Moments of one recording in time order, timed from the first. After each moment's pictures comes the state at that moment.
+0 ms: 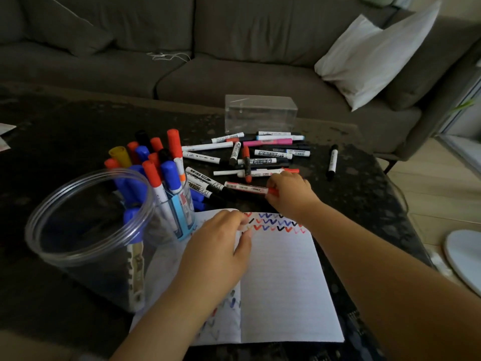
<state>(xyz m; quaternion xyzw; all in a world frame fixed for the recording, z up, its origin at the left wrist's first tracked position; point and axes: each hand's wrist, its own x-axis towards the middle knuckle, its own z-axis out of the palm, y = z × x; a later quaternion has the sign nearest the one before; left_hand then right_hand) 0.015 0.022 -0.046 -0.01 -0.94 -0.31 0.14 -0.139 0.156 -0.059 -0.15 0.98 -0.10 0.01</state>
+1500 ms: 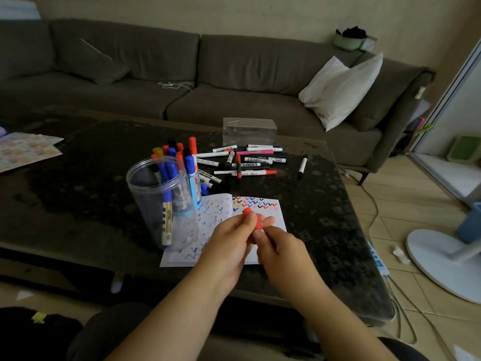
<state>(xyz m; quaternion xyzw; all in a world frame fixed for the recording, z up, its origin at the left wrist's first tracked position) 0.126 0.082 0.006 0.12 -0.52 -0.84 -0.04 0.132 0.186 0.005 -0.12 0.88 -0.46 0.02</state>
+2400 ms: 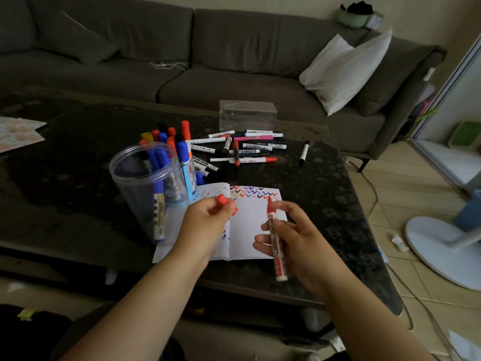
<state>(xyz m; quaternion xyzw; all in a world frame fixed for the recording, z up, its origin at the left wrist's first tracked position) 0.097 0.047 -0.009 0.19 -0.74 -0.64 0.07 0.105 0.200 0.000 0.01 0.62 -0.77 0.16</state>
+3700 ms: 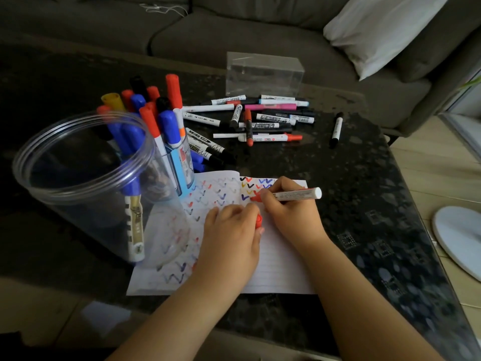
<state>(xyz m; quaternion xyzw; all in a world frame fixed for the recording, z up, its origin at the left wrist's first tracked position) 0.038 0.048 -0.083 -0.03 -0.96 -0.24 0.12 -0.033 0.160 -0.089 -0.08 0.83 -0.55 -0.01</state>
